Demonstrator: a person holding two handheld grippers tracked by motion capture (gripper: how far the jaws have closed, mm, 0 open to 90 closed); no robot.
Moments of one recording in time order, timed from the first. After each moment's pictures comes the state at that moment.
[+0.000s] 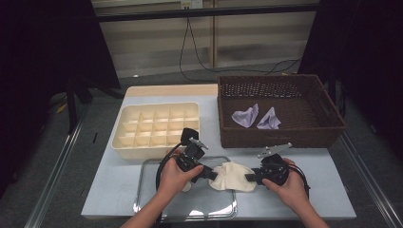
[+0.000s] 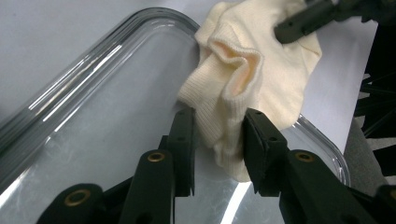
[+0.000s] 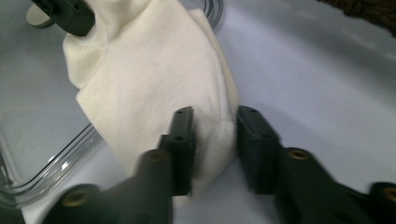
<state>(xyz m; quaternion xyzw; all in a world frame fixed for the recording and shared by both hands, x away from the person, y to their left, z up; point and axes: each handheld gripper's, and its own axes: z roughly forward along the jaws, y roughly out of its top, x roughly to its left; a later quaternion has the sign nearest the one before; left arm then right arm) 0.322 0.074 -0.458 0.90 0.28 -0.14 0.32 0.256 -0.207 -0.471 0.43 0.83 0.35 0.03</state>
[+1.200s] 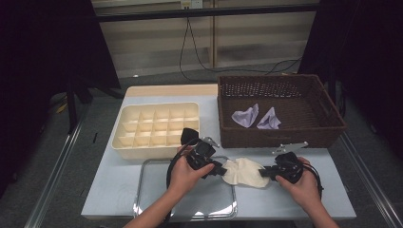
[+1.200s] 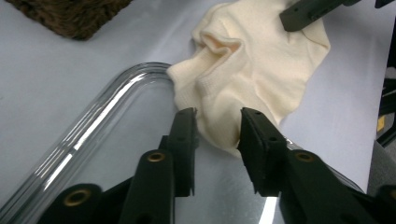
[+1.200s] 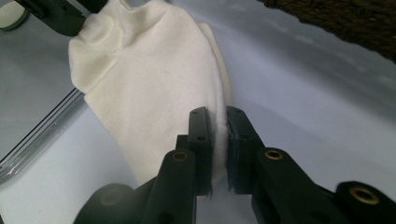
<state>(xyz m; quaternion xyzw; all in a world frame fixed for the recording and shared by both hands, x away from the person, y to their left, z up) 0.323 0.040 -0.454 0.91 0.24 -0.09 0.33 0.252 -0.242 -0.465 0.46 0.82 0.34 0.06</state>
